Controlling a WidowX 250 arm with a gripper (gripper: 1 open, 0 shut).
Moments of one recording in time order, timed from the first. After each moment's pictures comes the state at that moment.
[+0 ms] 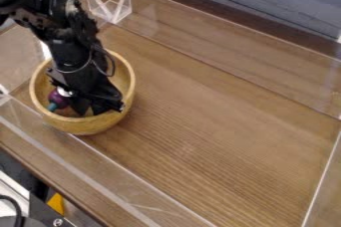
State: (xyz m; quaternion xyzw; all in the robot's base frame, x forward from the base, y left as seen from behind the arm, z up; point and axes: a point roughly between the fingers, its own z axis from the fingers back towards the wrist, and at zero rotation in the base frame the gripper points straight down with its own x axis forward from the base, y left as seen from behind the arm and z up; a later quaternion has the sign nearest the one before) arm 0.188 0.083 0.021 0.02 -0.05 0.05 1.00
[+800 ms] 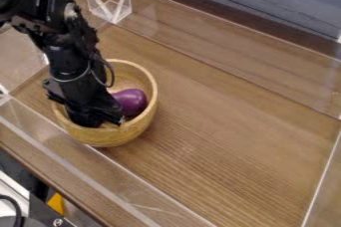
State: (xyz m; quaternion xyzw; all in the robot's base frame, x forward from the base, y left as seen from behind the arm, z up) arm 0.172 0.087 0.027 0.02 -0.02 0.08 1.00
